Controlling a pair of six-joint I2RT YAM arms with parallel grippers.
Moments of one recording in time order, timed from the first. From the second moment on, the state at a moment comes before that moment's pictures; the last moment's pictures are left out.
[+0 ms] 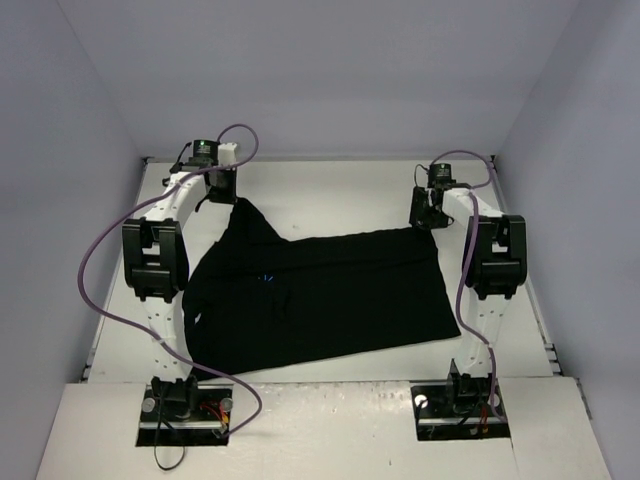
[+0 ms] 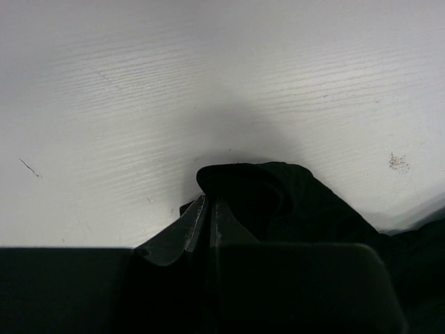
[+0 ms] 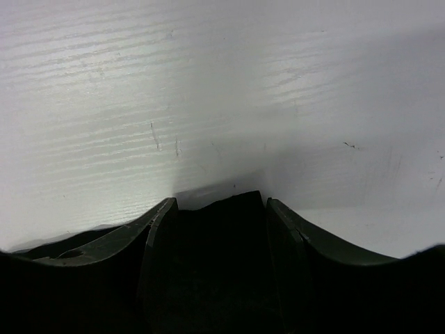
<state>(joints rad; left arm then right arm) -0.07 2.11 1.80 -0.61 0.22 0.03 0.02 2.11 1.50 -0.44 0.05 0.17</state>
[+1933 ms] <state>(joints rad) -0.03 1.47 1.34 -0.86 0.12 -0.25 0.05 1.74 1.25 -0.46 0.12 0.21</state>
